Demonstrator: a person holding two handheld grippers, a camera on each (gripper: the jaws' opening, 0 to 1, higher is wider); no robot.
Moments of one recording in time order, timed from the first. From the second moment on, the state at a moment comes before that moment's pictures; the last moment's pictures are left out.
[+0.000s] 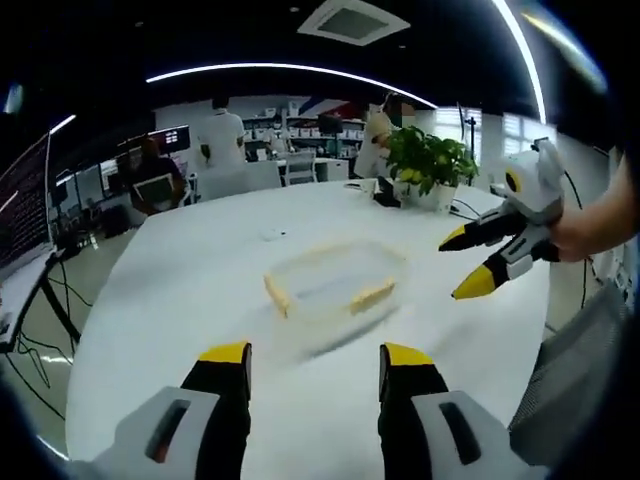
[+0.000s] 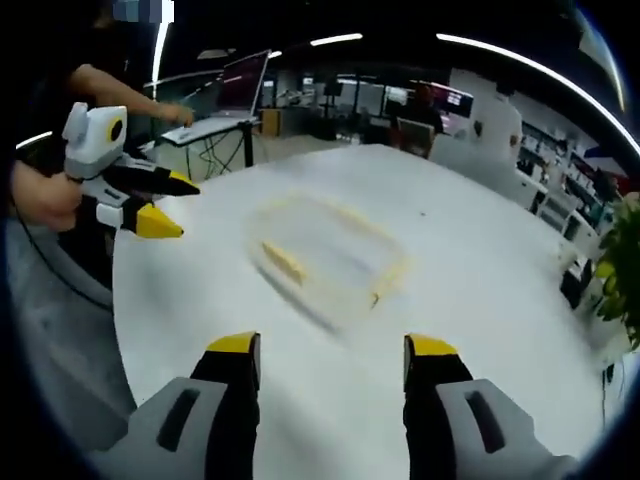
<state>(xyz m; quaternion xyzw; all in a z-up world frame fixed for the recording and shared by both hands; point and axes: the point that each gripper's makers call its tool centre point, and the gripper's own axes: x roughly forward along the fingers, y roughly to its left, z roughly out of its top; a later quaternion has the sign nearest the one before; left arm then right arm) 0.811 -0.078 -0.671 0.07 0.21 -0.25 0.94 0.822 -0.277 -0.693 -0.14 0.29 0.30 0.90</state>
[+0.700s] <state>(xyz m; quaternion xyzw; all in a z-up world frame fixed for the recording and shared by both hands) 0.740 -0.061 -0.654 0.02 0.22 -0.21 0.95 0.750 -0.270 -0.664 -0.10 0.27 0.28 0.92</state>
